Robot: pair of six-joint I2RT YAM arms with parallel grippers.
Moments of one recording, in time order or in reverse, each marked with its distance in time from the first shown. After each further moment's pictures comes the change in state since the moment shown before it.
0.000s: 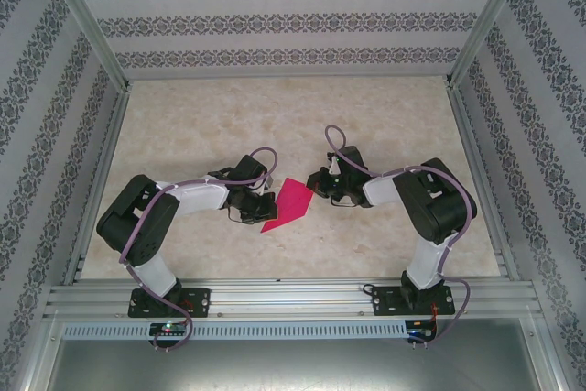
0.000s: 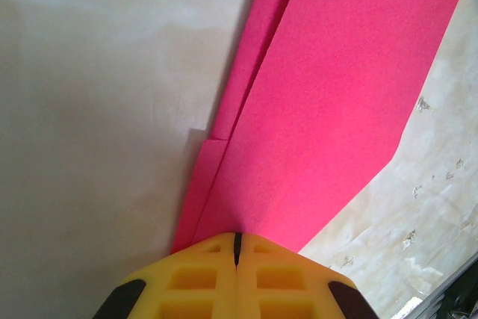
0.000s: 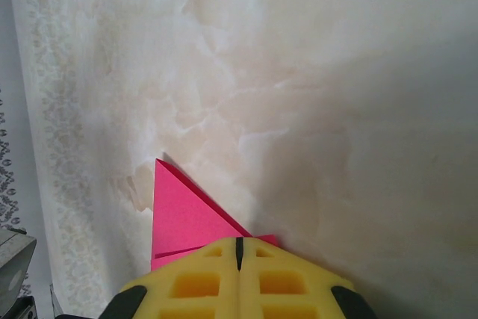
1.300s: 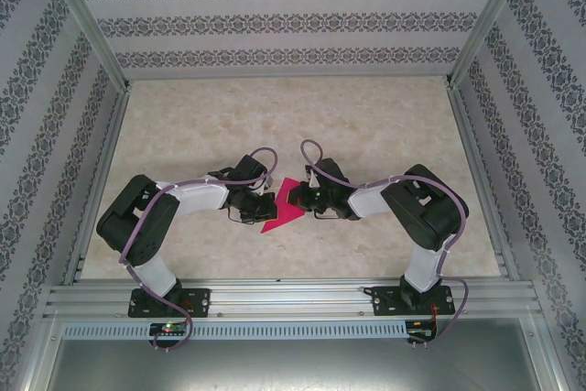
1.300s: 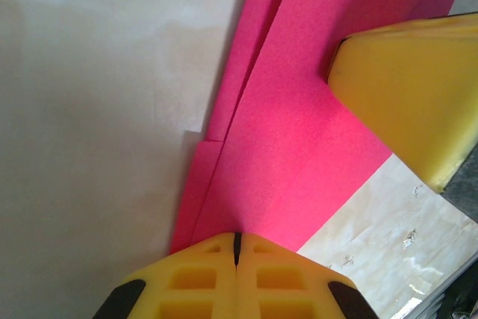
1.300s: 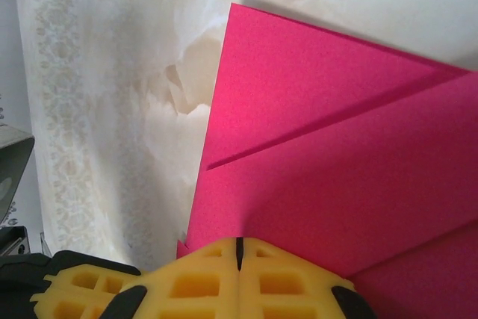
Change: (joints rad) left arm 0.000 -0.004 0.000 -0.002 0.000 0.001; right arm 0.203 -0.004 -0.017 0.042 0.058 0.060
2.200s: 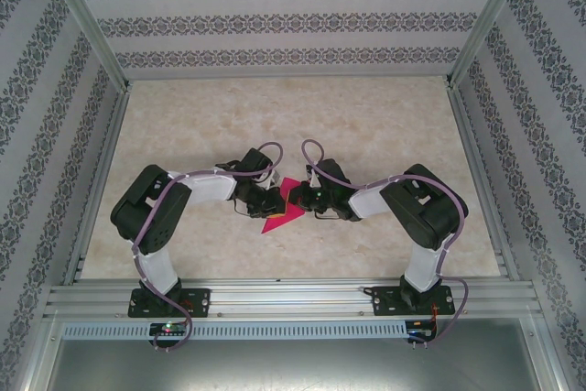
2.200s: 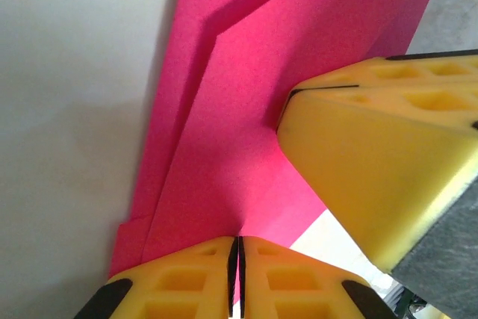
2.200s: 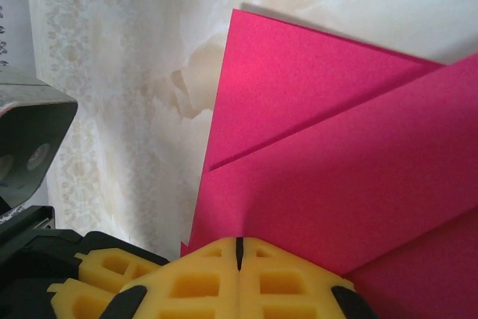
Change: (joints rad) left arm 0.012 0.110 0.106 -0.013 0.095 -0.016; right arm -0.006 0.008 -0.014 0.045 -0.012 0.007
